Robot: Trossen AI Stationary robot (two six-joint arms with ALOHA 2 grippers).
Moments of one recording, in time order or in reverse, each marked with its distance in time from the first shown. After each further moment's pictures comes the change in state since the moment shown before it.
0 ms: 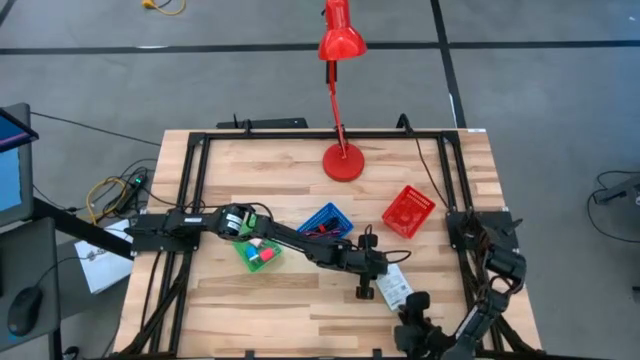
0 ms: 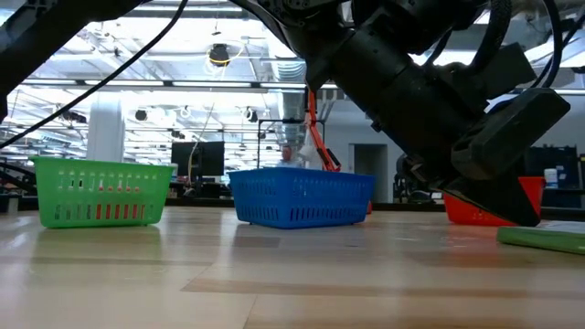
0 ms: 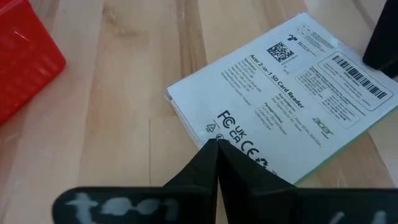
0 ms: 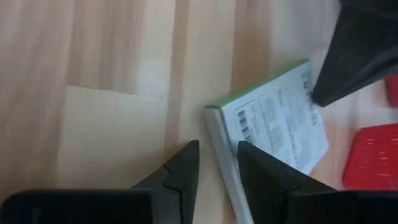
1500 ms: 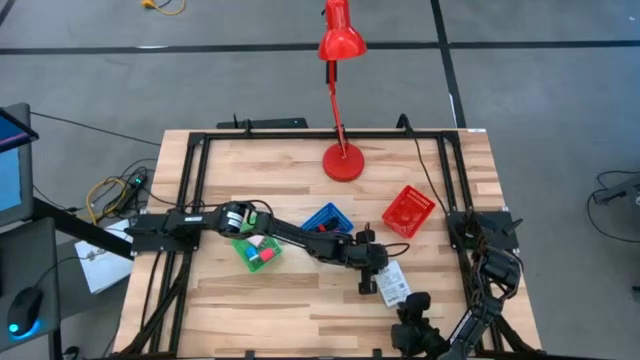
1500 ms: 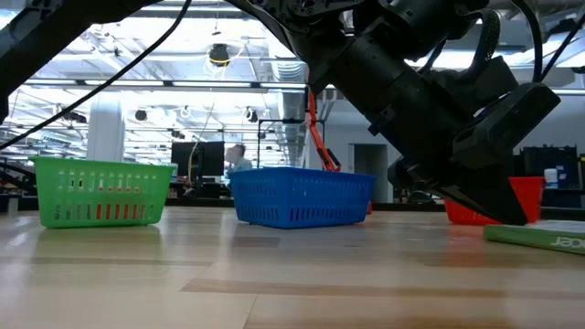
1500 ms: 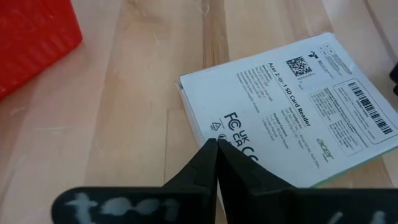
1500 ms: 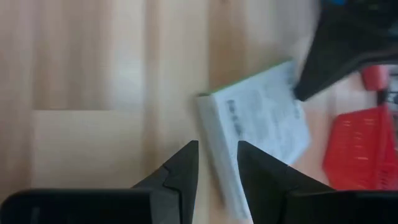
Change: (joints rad) left arm 0.014 0.000 0.000 -0.030 0.046 -0.130; right arm -0.019 0.055 0.102 -0.143 0.007 0.092
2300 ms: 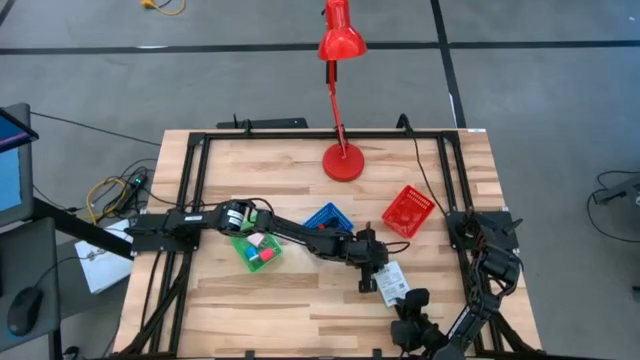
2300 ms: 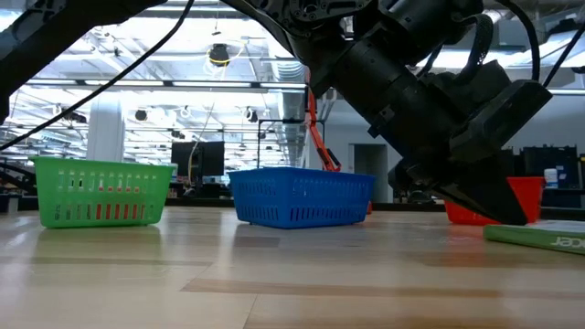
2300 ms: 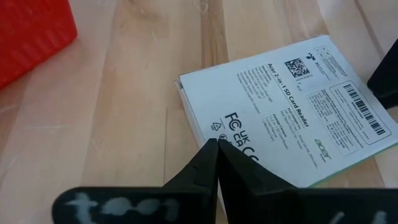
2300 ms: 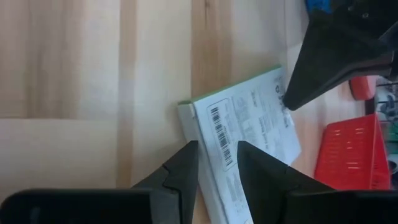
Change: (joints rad) left arm 0.016 0.000 0.000 0.002 0.053 -0.011; right arm -0.035 -0.006 -0.084 0.030 0.090 -0.010
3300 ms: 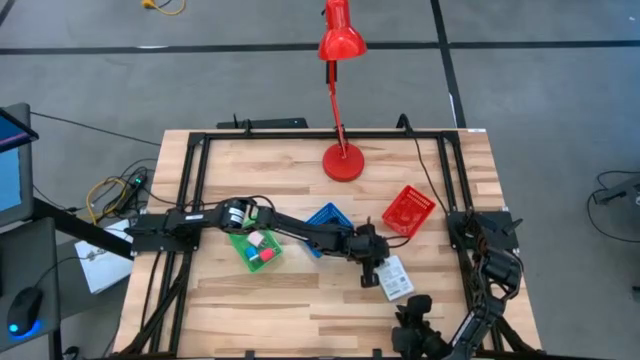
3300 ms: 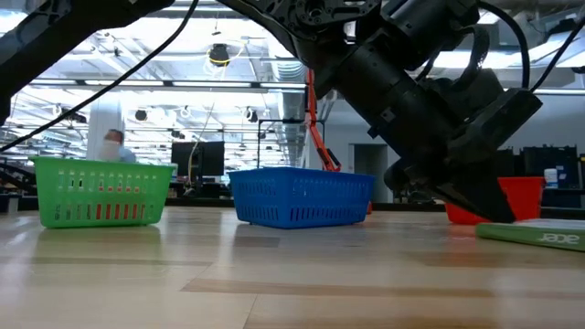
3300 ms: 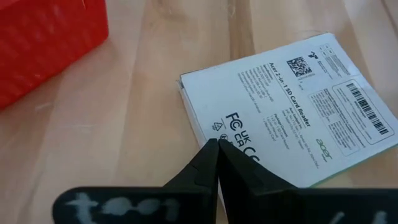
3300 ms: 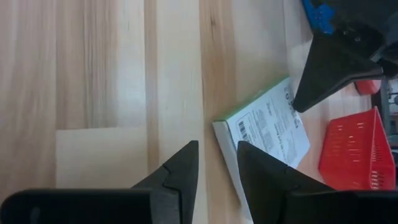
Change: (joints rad) left arm 0.040 0.003 0.033 -0.032 -0.026 -0.005; right arm 0.047 0.008 0.131 -0.069 -0.056 0.051
